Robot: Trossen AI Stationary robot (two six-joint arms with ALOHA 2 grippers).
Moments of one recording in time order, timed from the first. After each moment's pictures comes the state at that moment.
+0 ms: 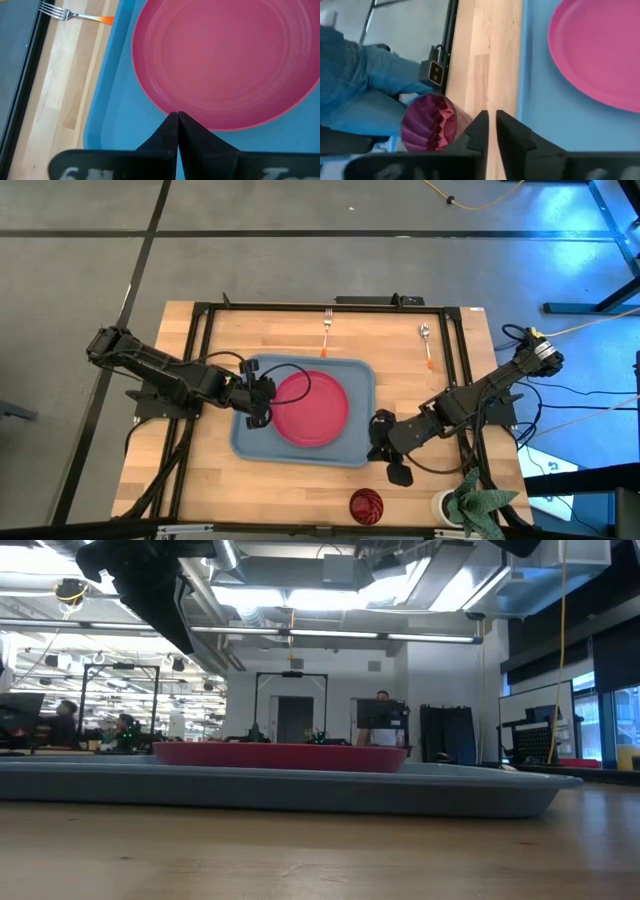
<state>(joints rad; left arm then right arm) -0.30 1.28 0.98 -0.84 -0.48 -0.34 0.53 1.42 1.18 -0.57 0.03 0.55</state>
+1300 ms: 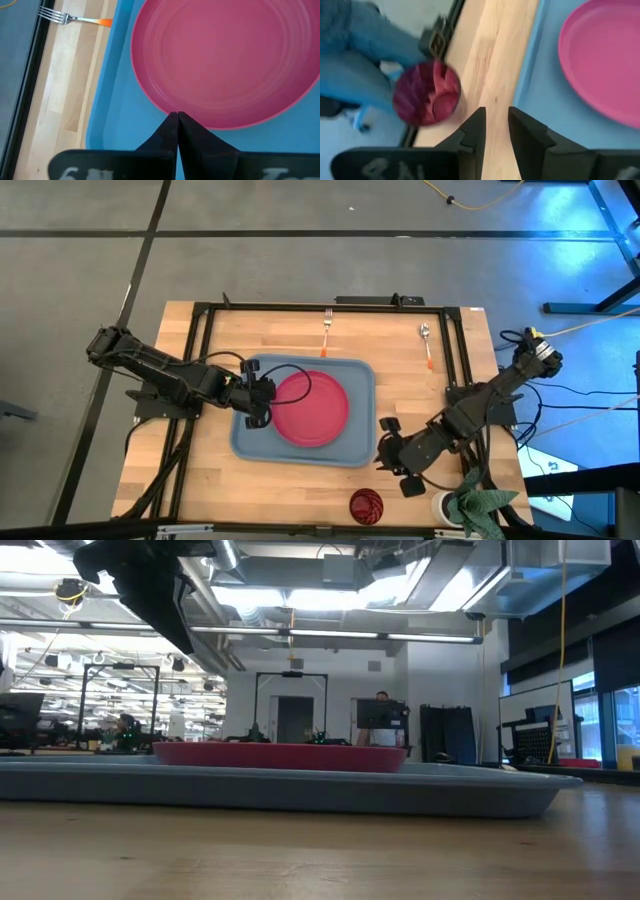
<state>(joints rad) -0.30 1.28 0.98 -0.84 -0.48 -0.30 0.65 1.44 1.19 -0.63 0.16 0.37</state>
